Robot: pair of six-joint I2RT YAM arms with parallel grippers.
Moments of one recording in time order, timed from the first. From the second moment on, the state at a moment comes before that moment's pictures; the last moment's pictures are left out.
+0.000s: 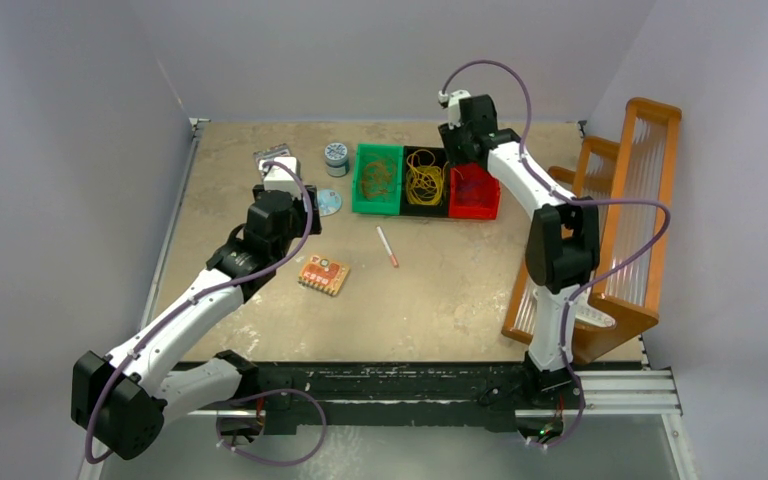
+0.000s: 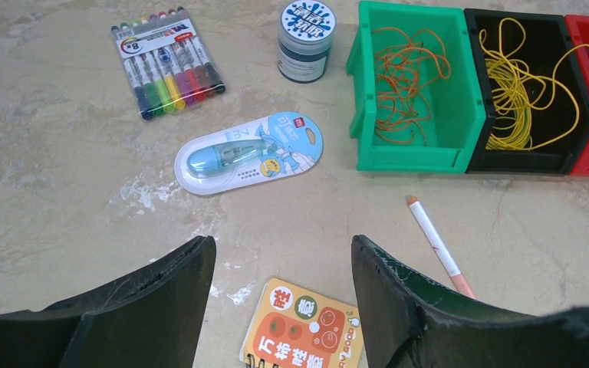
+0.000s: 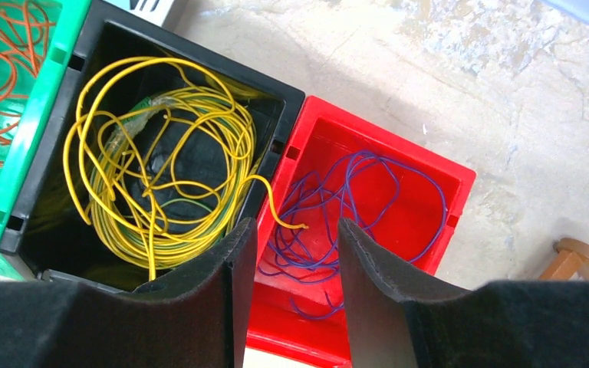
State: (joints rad) left arm -0.51 1.06 0.83 -0.17 -0.40 -0.25; right arm 0.29 2.04 1.78 -0.47 0.11 -0.14
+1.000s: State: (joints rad) left arm -0.51 1.06 0.83 -0.18 -0.40 -0.25; right arm 0.28 2.14 1.83 -0.50 0.02 -0.17
